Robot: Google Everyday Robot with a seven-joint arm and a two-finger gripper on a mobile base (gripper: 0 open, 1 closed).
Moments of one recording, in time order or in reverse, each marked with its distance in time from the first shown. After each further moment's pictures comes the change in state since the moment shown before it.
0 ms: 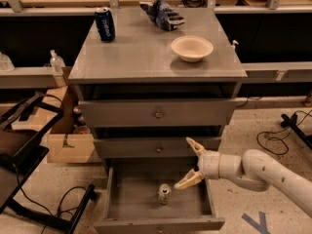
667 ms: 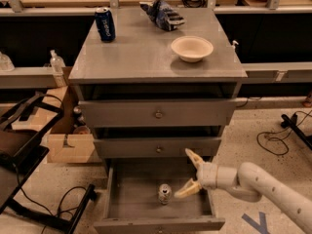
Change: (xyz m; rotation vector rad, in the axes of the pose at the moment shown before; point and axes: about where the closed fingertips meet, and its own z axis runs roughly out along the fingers) arm 0.060 0.009 0.021 -0.021 -0.052 0.071
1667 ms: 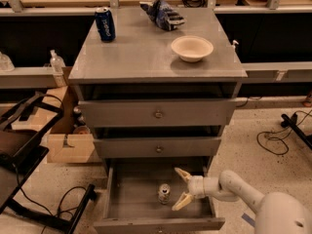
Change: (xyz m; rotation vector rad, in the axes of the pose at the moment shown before) arm 0.182 0.004 0.072 -0.200 0.020 0.033
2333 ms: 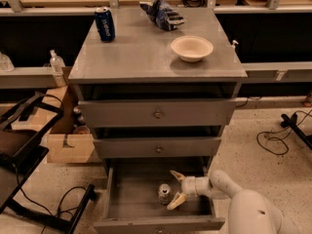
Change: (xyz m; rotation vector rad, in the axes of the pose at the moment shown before) arm 0.065 -0.025 0.041 -0.019 0.079 0.034
